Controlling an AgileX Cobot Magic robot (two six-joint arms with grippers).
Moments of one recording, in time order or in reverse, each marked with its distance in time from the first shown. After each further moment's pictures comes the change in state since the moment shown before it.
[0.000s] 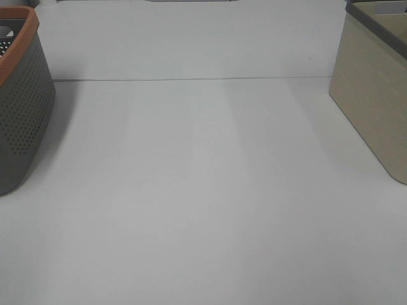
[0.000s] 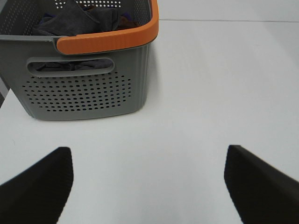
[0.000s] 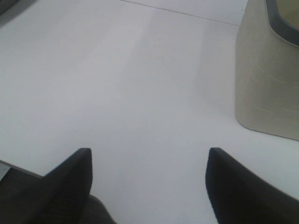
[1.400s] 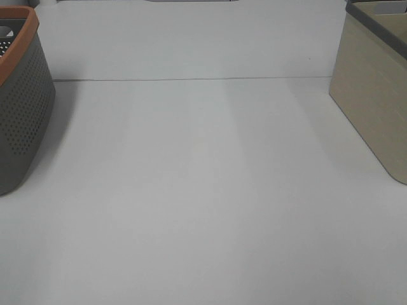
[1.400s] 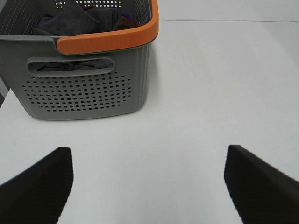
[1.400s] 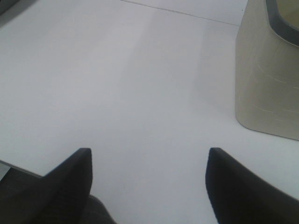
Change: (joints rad) left arm 0.000 0.000 0.000 0.000 0.000 0.000; right arm 0.000 0.000 0.000 0.000 0.000 0.000
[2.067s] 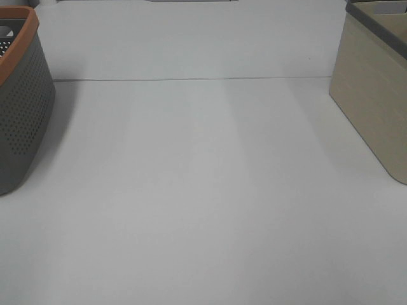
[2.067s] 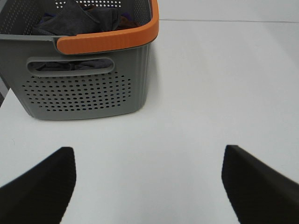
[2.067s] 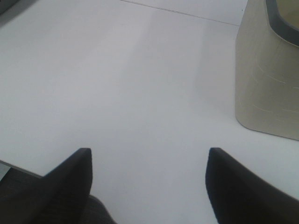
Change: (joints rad) left arm 0.000 0.000 0.000 0.000 0.000 -0.007; right arm 0.000 0.000 0.000 0.000 0.000 0.000
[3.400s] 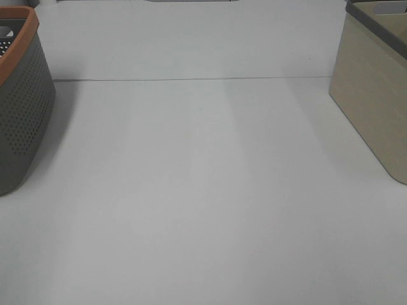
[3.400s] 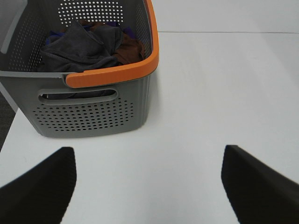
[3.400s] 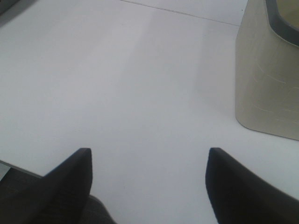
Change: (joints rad) left arm 0.000 0.246 -0.207 0.007 0.000 0.007; right arm 0.000 0.000 0.000 0.000 0.000 0.000
